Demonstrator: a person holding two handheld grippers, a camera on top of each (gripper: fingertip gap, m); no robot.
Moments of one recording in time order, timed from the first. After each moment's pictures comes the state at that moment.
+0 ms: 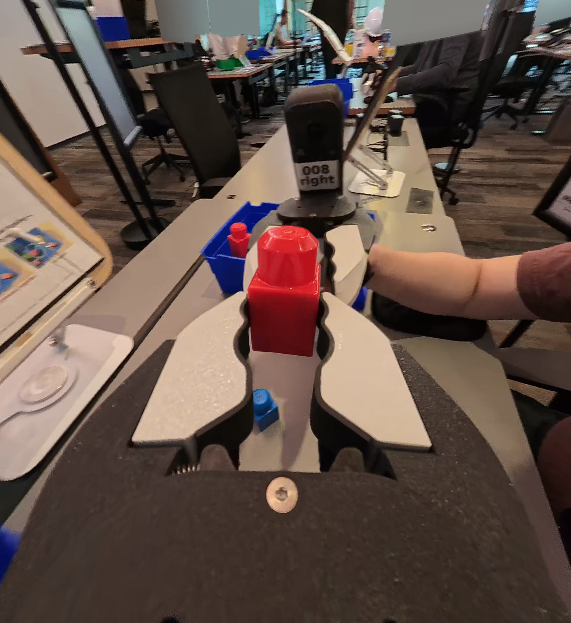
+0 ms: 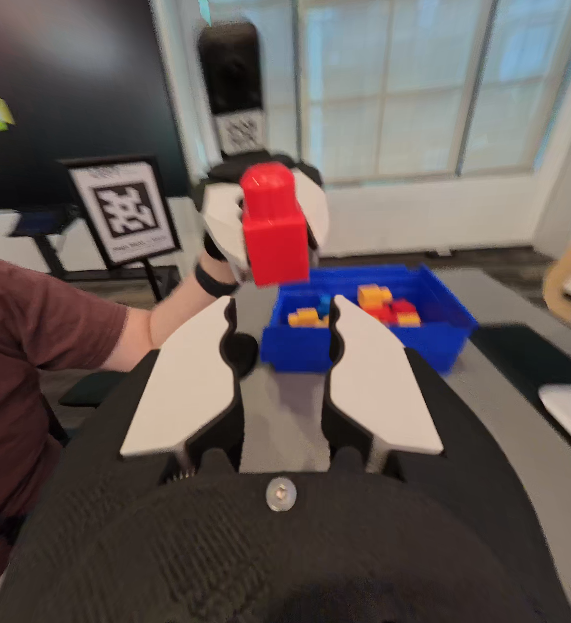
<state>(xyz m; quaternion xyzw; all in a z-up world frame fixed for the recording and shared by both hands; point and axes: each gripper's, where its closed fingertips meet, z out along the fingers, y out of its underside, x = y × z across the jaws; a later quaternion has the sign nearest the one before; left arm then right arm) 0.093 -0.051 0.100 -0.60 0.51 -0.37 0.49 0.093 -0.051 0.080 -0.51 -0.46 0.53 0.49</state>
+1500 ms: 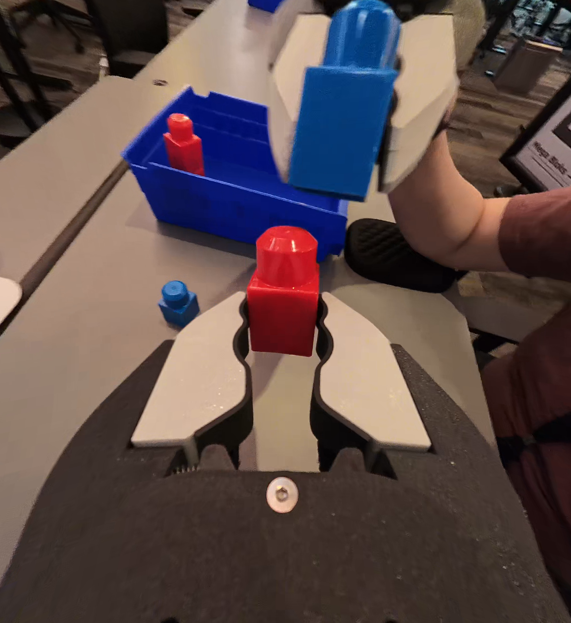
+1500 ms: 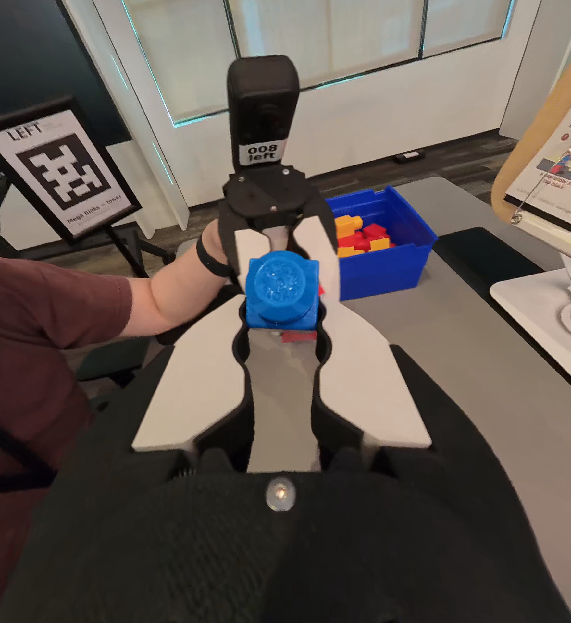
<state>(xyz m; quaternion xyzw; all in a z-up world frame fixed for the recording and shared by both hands) 0.126 -0.044 0.023 -0.66 0.55 -0.39 0.34 0.138 -0.051 0.082 -0.63 -0.45 0.46 0.43</state>
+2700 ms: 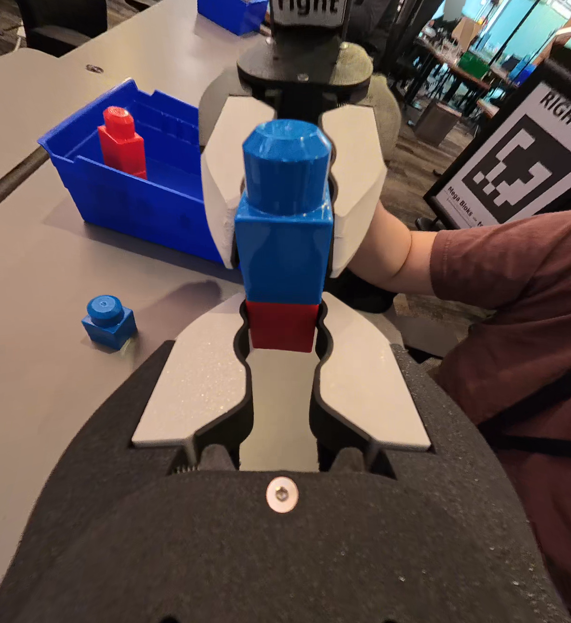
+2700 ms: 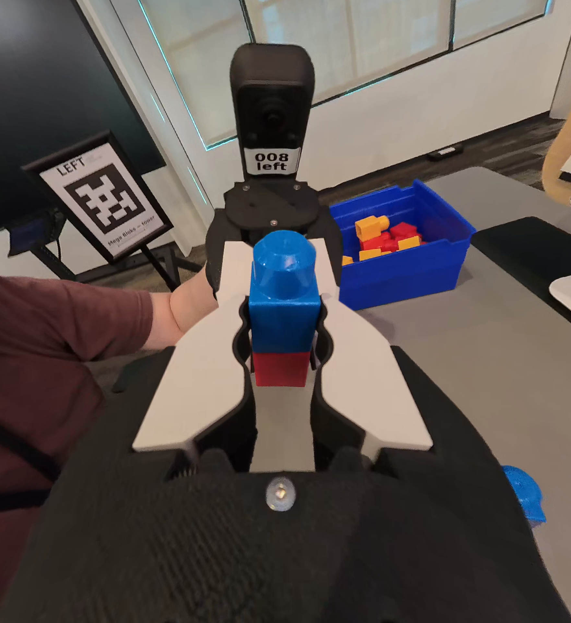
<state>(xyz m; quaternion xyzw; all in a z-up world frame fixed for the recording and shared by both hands) 0.146 -0.065 0.028 -0.65 0.52 -0.48 0.28 0.119 -0.047 0.069 -0.62 -0.43 0.52 0.40</state>
